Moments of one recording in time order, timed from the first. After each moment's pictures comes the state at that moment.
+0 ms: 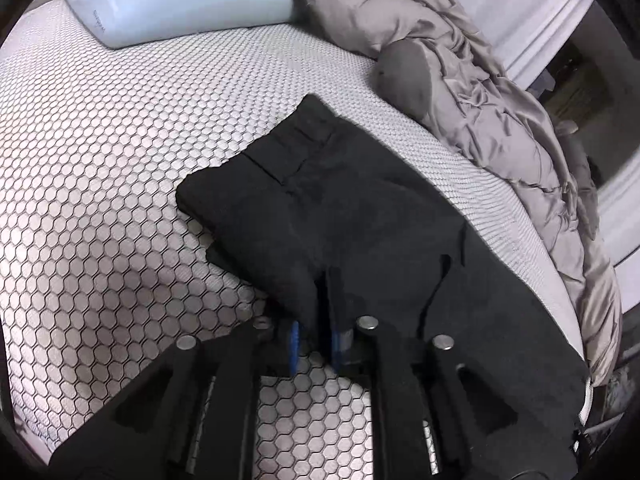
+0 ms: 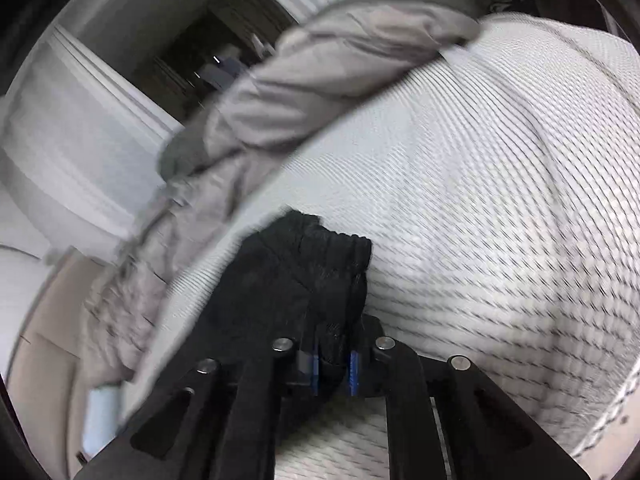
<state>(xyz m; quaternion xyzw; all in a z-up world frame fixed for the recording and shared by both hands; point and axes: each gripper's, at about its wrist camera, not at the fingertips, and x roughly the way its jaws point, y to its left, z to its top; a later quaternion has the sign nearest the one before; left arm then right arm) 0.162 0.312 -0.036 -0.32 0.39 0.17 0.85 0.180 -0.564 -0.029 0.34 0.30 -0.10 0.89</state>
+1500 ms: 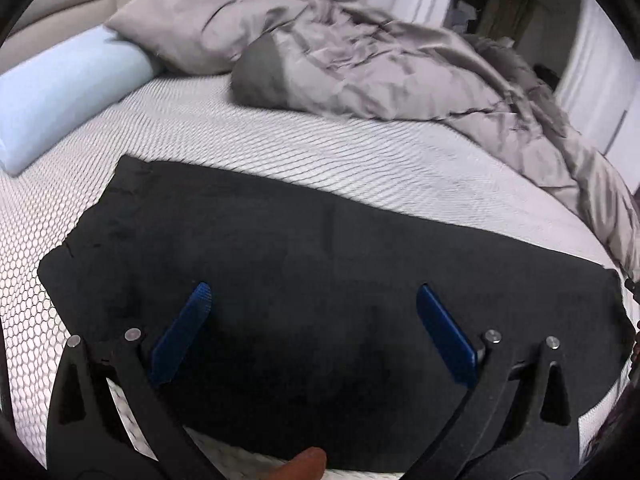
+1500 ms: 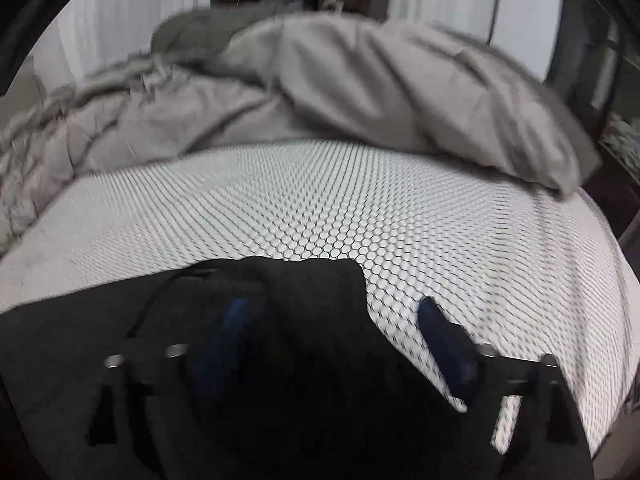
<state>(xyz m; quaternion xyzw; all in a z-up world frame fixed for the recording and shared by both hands) 0.229 0.169 0.004 -0.15 0.39 0.08 0.91 0.317 -0.498 0.022 0.03 0.34 -0.14 0.93</state>
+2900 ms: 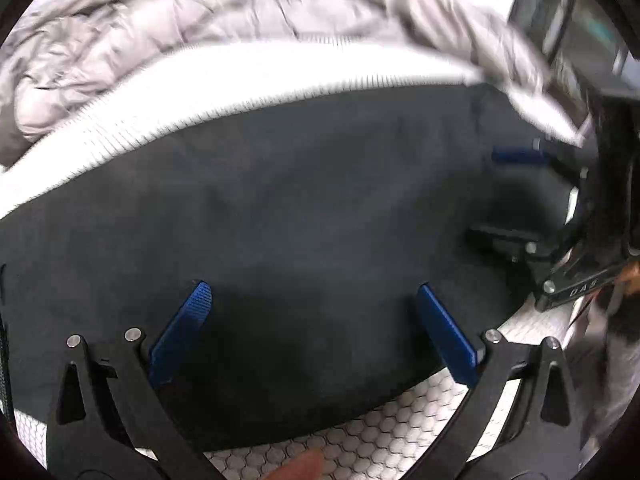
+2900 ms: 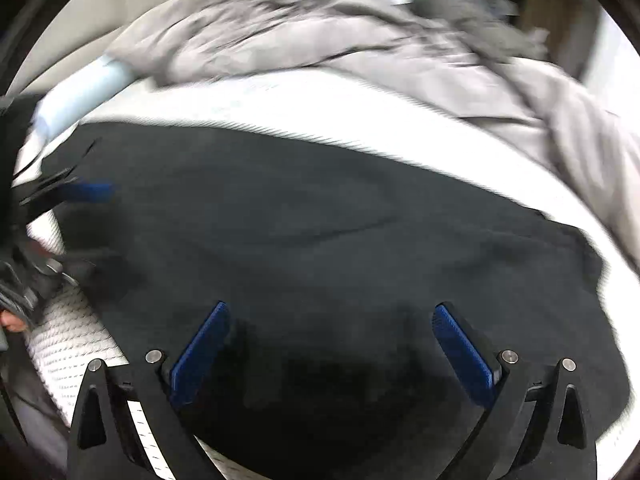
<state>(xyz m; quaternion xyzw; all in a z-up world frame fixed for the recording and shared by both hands) 0.242 -0.085 -0.039 0.04 0.48 -0.19 0.85 0.280 -0.264 -0.051 -0.17 0.43 0.13 0.88</state>
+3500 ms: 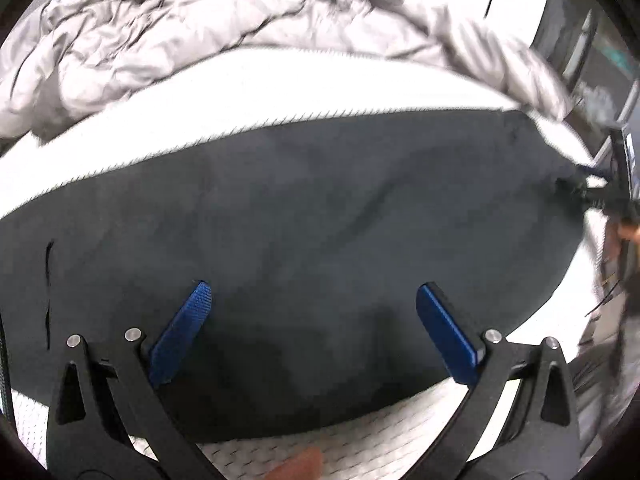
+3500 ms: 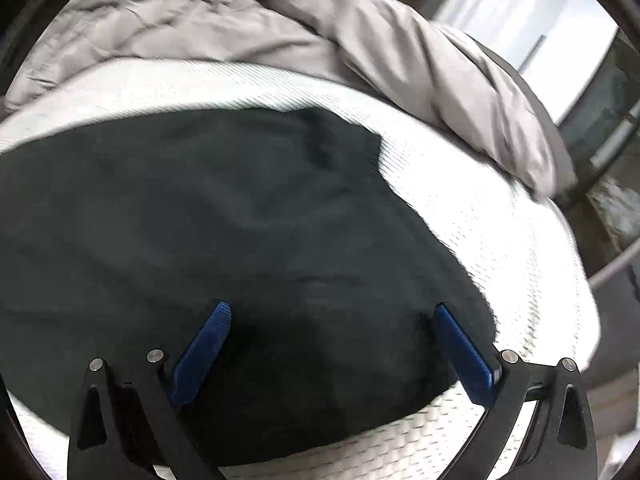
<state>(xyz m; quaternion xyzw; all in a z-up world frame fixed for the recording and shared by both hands) 0.239 -0.008 -0.020 0.00 0.44 -0.16 0.88 0.267 -0.428 -0.009 -0.11 0.40 -0.10 0.90</state>
